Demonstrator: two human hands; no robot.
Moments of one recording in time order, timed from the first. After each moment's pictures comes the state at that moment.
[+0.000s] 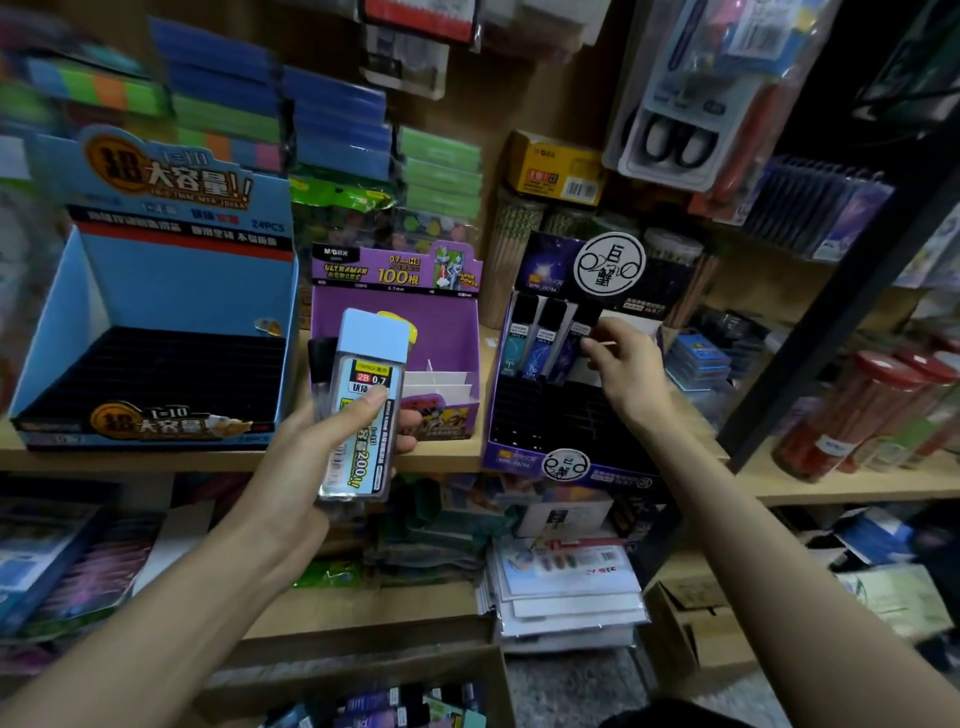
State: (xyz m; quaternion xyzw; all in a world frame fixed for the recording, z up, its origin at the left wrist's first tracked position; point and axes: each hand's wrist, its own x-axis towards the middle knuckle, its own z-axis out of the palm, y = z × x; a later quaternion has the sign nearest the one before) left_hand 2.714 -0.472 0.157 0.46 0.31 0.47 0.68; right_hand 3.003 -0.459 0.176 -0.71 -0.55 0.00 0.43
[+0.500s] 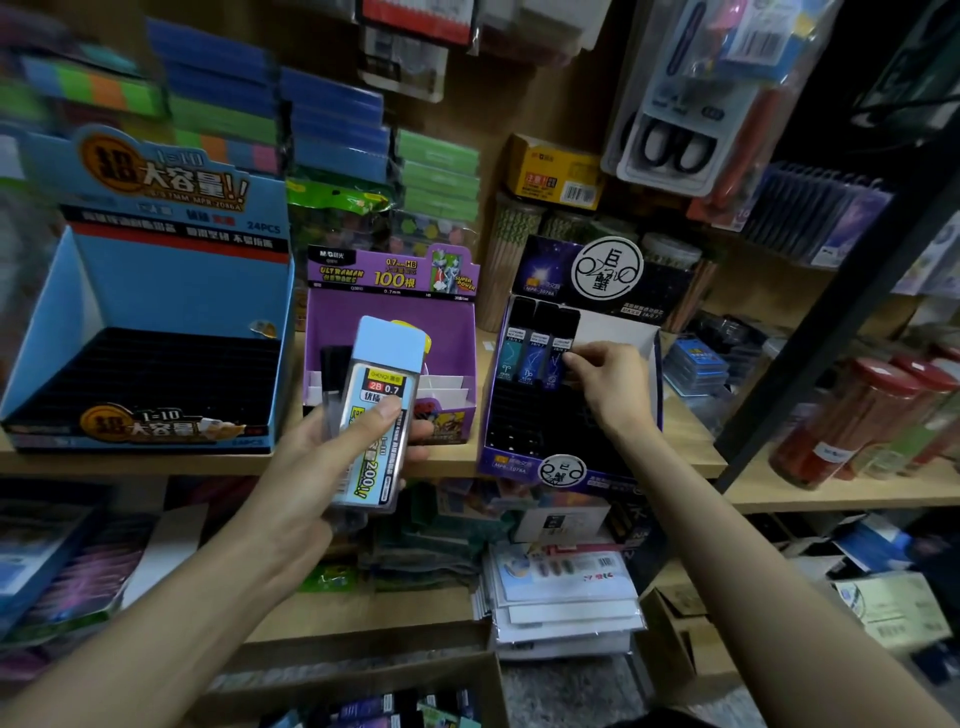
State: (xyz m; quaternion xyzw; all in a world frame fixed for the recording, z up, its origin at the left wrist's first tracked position) left_hand 2.718 -0.474 0.153 0.48 0.31 0.46 0.68; right_hand 3.004 -0.443 0.157 -0.75 -0.46 0.05 0.47
